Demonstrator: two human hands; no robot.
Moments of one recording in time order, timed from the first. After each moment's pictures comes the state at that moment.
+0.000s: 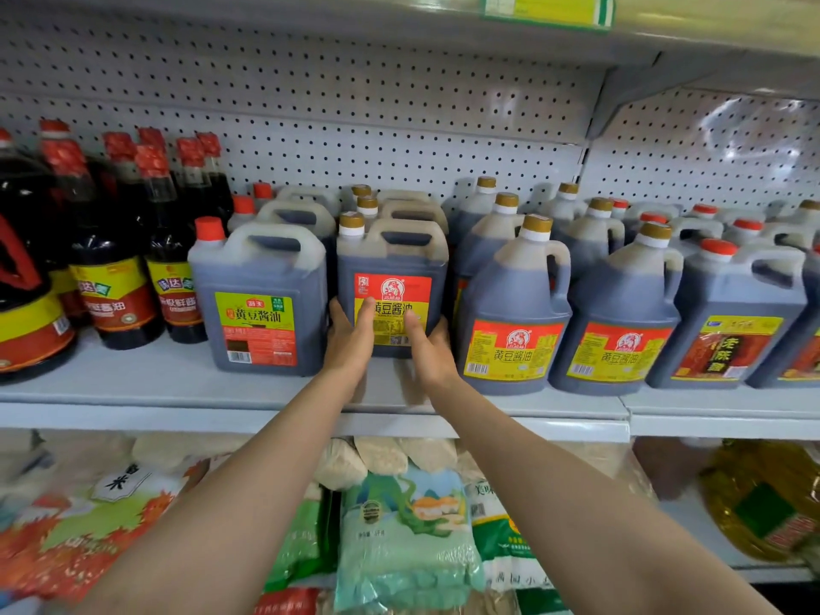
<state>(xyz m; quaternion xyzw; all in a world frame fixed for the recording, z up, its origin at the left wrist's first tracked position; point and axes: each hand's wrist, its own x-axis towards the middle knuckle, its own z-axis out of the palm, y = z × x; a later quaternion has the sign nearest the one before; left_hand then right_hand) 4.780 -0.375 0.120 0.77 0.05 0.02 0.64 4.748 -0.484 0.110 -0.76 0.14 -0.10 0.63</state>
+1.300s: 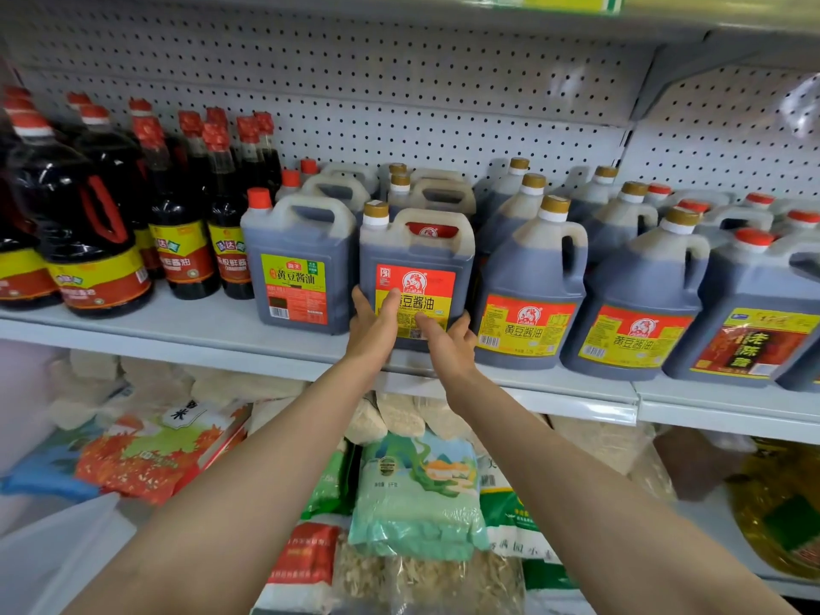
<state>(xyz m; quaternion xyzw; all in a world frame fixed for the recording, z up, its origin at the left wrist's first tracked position) 4.713 -0.382 0.130 0.77 0.11 0.00 0.62 4.699 -0.488 0.114 -0.77 0.16 -0.04 0.61</state>
